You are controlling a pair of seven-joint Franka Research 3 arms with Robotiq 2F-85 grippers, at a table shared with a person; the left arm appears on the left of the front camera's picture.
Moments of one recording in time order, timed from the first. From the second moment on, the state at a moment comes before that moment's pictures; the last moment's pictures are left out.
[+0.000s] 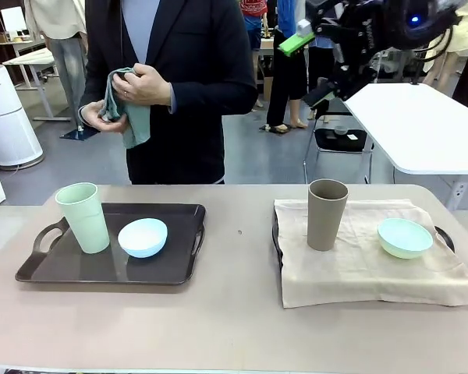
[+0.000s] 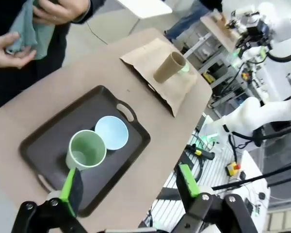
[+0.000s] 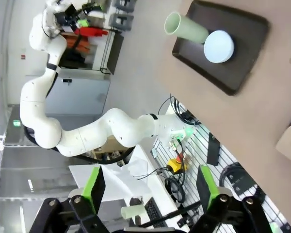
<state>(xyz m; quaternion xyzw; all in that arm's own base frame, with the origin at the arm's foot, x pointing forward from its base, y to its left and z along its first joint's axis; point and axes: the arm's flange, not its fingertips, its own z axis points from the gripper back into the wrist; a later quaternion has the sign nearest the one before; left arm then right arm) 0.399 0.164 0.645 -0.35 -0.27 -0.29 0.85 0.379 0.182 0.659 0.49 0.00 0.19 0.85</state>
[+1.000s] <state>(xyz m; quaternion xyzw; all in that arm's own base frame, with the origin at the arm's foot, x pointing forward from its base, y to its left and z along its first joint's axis) 0.464 0.201 0.558 -0.28 -0.25 -0.75 0.54 0.389 0.404 0.548 0.10 -0.12 0.00 0.99</state>
